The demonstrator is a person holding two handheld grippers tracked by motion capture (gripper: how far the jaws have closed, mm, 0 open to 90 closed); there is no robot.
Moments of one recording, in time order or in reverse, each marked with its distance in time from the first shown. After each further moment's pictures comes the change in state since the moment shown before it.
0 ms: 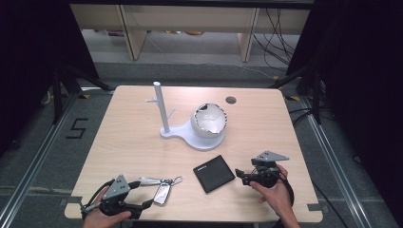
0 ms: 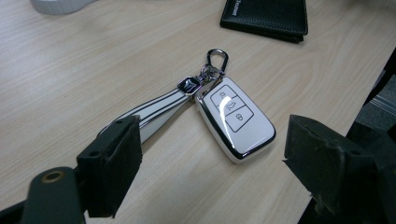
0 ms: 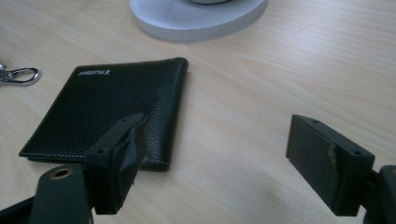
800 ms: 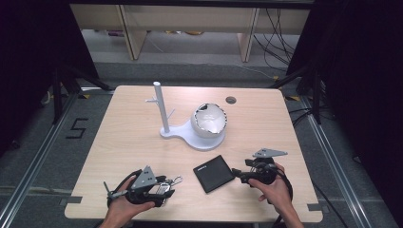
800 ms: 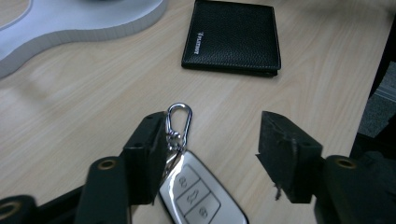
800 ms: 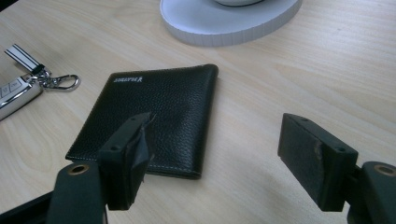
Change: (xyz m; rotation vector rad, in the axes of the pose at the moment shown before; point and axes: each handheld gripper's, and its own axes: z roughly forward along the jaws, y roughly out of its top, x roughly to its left) left arm -0.026 0.052 0.052 0.035 -0.053 0.121; right arm 0.001 0.011 0.003 0.028 0.133 0.038
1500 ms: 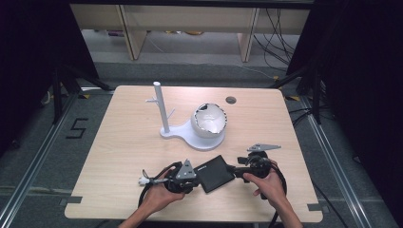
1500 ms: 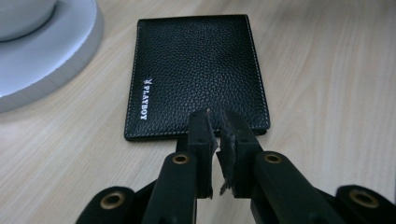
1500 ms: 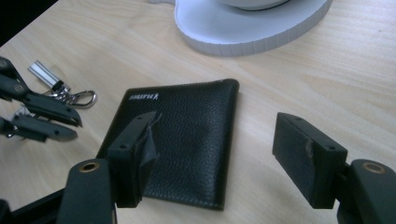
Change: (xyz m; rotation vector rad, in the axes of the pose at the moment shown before) left arm -0.019 0.046 0.082 0.112 -0.070 0.121; right arm 0.000 0.015 0.019 0.024 0.077 0.062
